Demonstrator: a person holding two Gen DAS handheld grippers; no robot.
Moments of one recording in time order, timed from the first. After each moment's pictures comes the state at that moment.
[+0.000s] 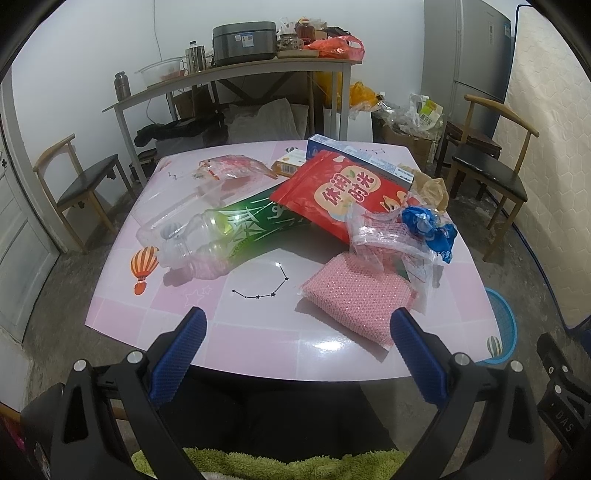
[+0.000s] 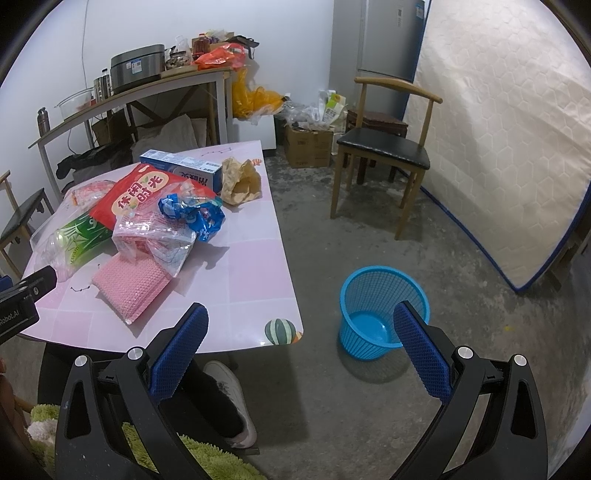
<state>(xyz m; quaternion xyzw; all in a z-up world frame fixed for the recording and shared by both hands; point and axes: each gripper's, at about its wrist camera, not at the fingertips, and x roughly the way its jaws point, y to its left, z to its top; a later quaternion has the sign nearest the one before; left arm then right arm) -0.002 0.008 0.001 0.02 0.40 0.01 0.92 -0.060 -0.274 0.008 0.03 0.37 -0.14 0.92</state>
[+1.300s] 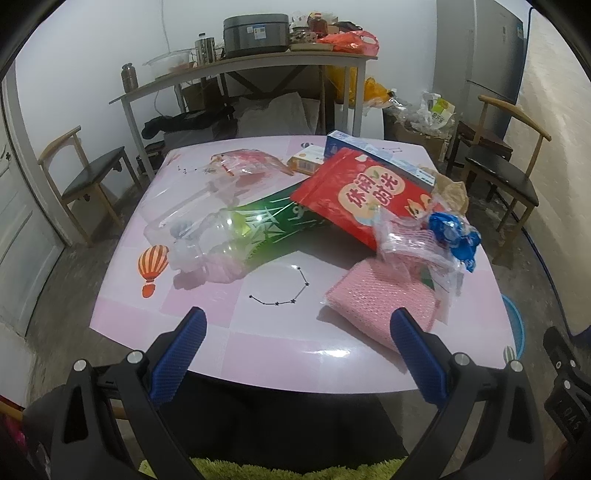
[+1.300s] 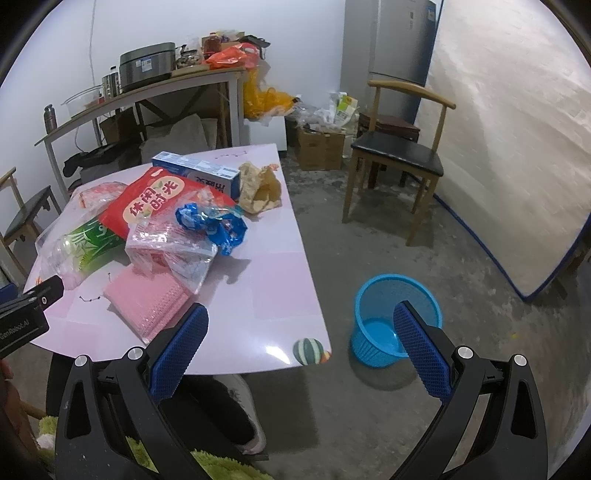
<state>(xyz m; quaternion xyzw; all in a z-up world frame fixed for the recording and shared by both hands) 0.020 0.028 -0.003 0.01 0.41 0.02 0.91 -0.032 -0.252 0.013 0.03 0.37 -0.13 0.92</state>
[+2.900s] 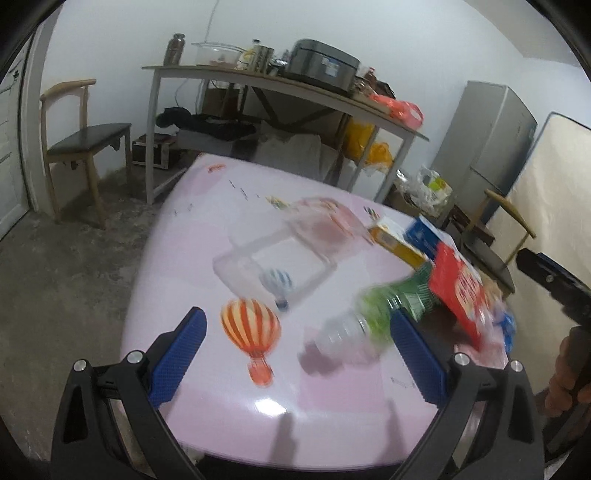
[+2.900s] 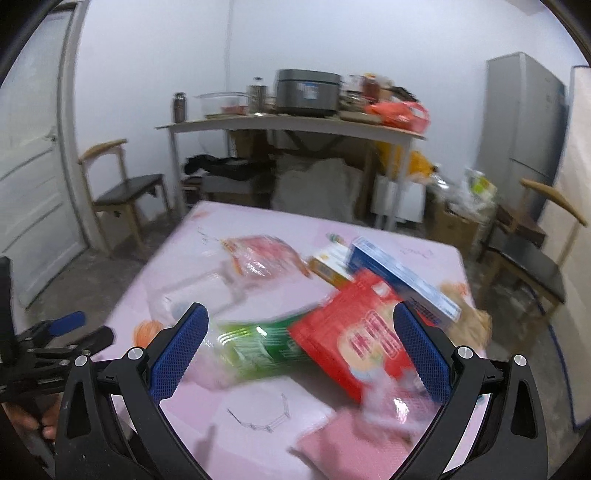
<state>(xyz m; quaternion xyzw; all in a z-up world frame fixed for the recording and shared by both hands) 0.075 0.264 -0.022 -0.15 0.33 -0.03 0.93 0.095 -0.060 0.081 -0.05 0.28 0.12 0.95</state>
